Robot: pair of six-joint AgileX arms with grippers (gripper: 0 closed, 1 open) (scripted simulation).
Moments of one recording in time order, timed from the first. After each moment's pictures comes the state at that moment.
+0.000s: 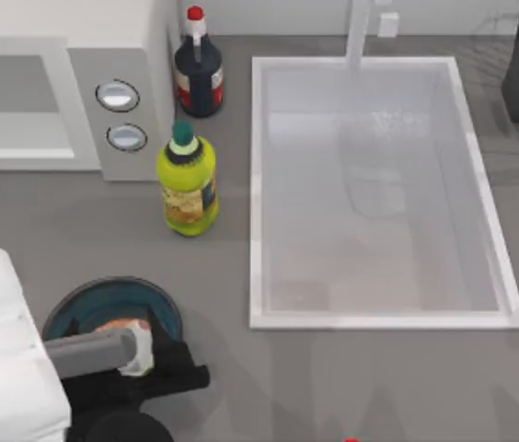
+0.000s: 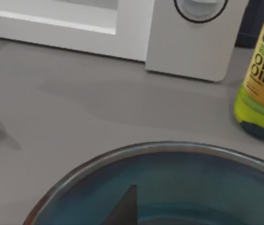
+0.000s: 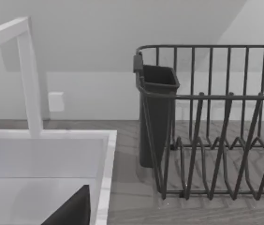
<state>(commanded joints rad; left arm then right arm) -1.06 2.02 0.10 1.35 -1.06 -0.61 0.00 0.00 0.00 0.00 0.00 0.00</state>
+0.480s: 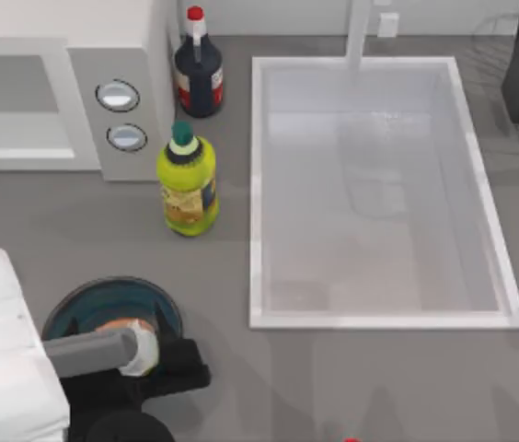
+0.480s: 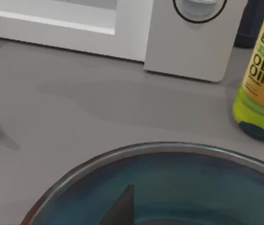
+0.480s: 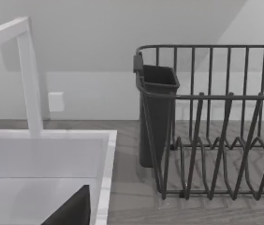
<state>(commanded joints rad) -1.06 2.02 0.10 1.35 -1.06 -0.61 0.00 0.00 0.00 0.00 0.00 0.00</state>
